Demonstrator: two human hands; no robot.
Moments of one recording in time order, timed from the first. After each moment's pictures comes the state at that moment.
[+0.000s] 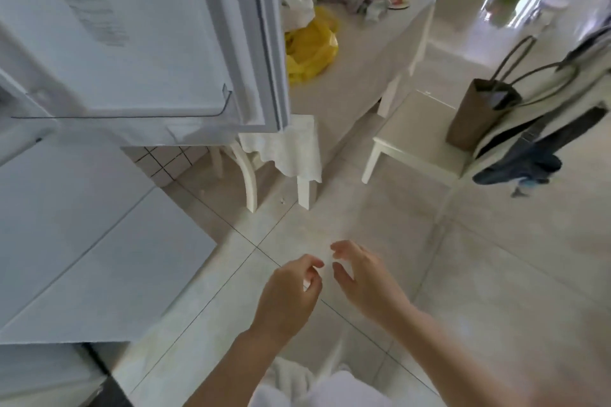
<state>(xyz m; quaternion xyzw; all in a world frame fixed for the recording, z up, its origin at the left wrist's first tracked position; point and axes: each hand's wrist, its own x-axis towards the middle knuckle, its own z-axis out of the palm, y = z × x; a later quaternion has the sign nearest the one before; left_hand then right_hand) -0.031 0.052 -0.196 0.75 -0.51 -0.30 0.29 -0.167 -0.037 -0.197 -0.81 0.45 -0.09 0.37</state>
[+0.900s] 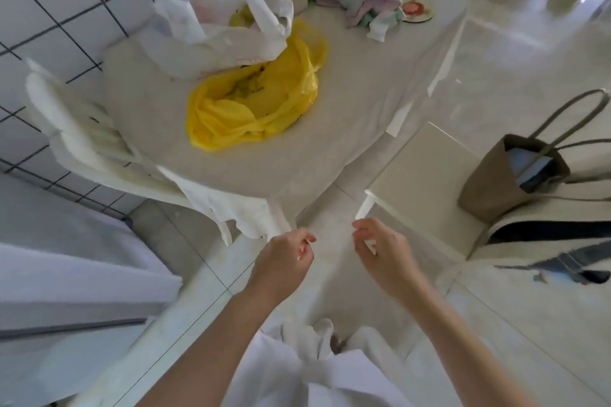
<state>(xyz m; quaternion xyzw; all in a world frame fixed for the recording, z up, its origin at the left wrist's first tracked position) 0.010 -0.369 -0.215 0.80 -0.46 -0.30 0.23 -0.155 -0.469 -0.208 -0.78 0.47 -0.12 0.40</state>
